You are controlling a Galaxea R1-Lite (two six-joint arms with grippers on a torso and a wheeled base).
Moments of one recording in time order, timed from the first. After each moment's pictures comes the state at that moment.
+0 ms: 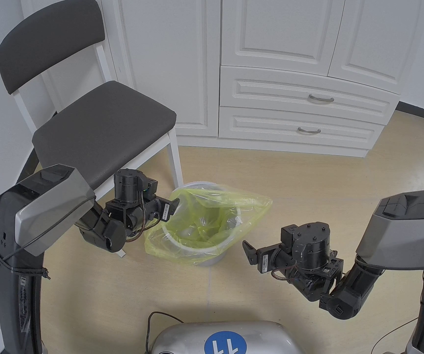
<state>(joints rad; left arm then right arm) -0.32 2.40 -1.18 -0.87 0.03 0.15 0.68 2.22 -0.60 -1.30 -0.37 0.14</state>
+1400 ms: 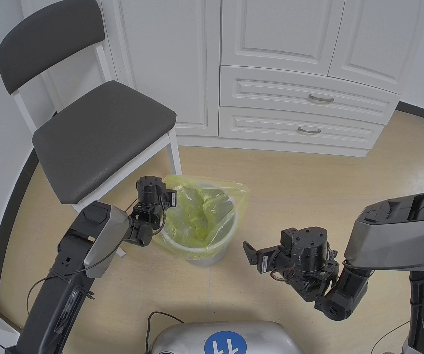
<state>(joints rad) -0.29 2.93 -2.00 -0.77 0.25 0.03 0.65 2.31 -0.61 -1.41 -0.35 0.16</state>
